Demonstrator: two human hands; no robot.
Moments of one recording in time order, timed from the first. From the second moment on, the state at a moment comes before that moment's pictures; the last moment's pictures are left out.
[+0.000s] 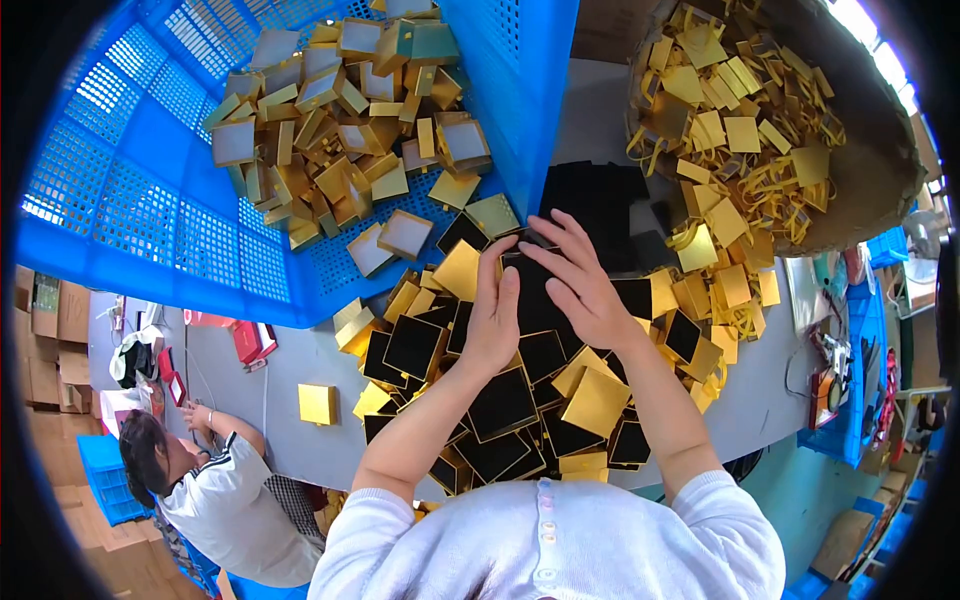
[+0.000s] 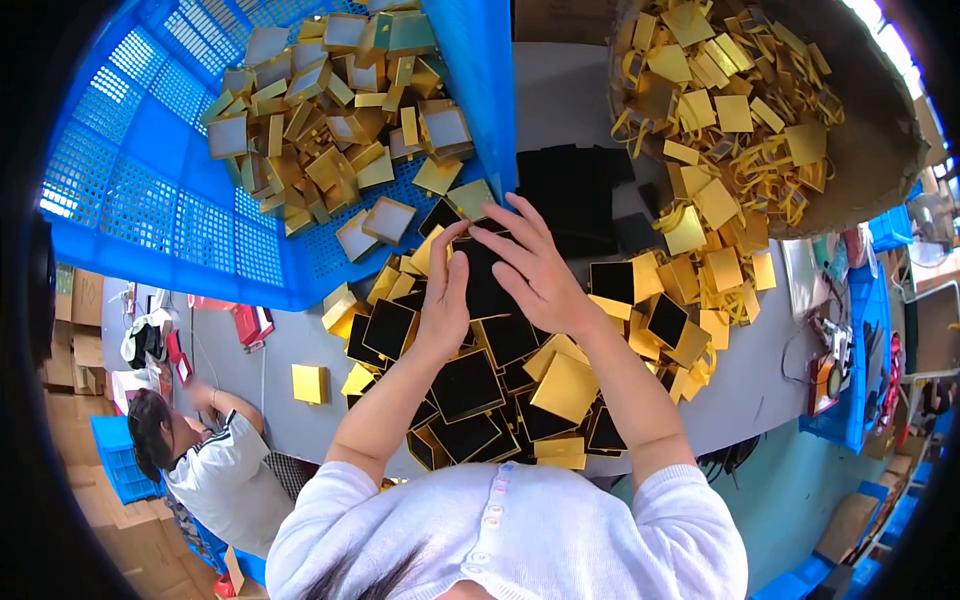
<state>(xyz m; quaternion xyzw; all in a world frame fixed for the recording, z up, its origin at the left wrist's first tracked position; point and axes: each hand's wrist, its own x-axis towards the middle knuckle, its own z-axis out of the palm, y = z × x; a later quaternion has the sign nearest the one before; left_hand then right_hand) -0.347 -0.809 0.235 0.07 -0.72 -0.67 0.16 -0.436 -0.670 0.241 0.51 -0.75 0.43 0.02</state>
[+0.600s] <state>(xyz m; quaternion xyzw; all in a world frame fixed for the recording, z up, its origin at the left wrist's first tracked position) -0.350 -0.870 0.247 0.07 -0.70 -0.68 -0.18 -0.512 -0.656 0.151 0.20 -0.77 0.61 0.04</state>
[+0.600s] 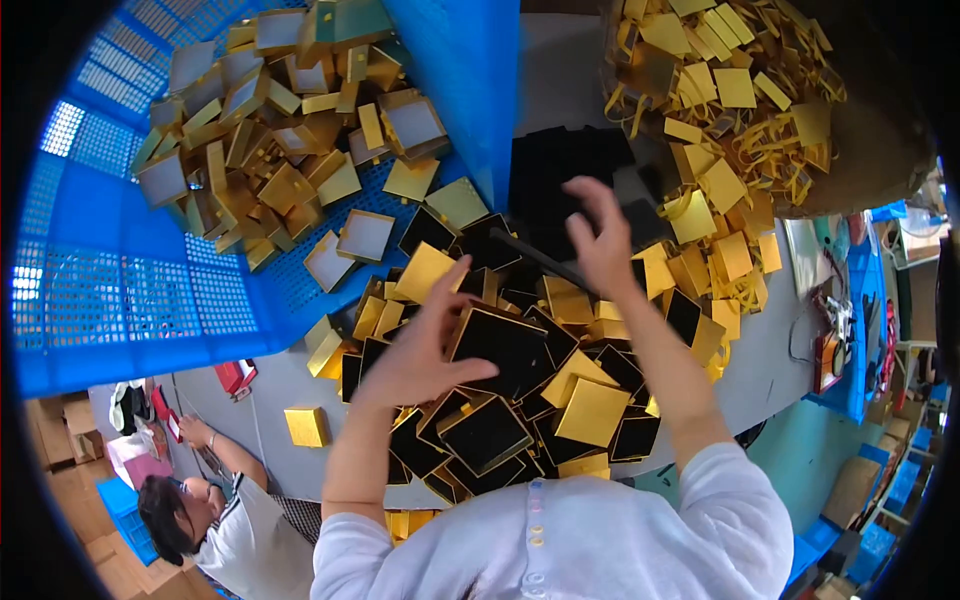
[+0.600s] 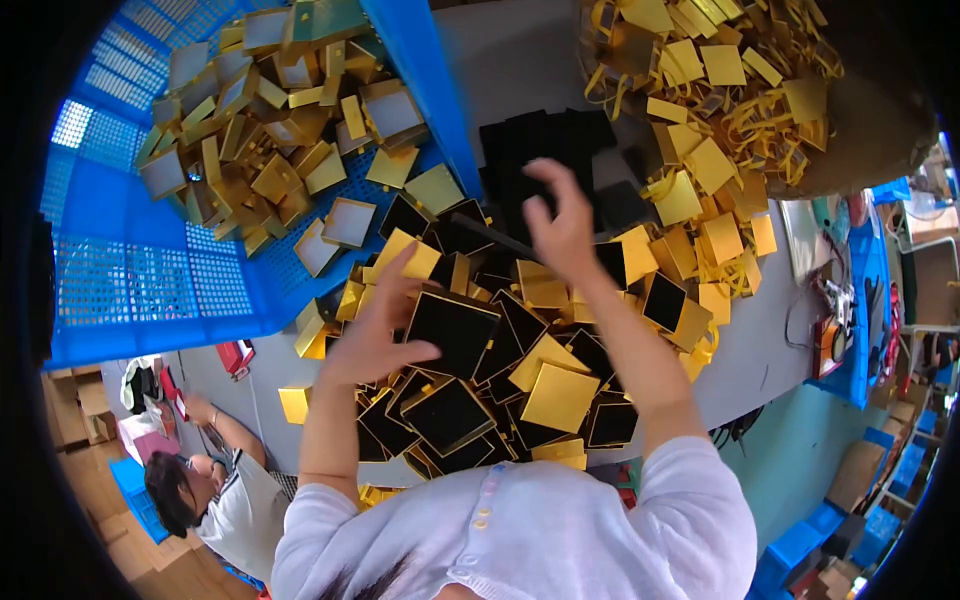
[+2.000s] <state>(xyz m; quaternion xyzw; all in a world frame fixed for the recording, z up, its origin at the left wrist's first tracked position) -0.359 -0.818 0.233 0.09 -0.73 -0.63 0.25 -0.427 -0.697 0.223 0.37 -0.71 0.60 -0.01</state>
